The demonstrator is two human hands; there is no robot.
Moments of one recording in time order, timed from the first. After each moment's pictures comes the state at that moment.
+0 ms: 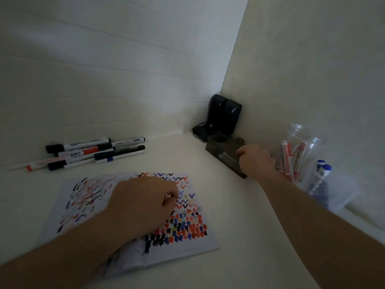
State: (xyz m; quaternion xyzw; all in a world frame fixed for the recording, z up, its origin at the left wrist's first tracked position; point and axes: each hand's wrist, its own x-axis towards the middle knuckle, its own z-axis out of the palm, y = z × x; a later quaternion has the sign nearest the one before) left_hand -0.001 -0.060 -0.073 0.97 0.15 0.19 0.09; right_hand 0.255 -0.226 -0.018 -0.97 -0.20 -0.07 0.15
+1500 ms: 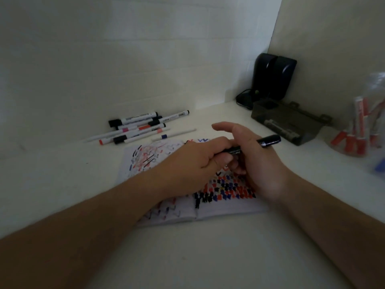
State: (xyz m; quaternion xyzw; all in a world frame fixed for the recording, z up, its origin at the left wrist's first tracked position) left_hand -0.018 -0.062 -0.056 0.94 -0.03 0.17 0.30; right_hand 0.101 -0.203 -0.054 -0.61 -0.44 0.26 0.61
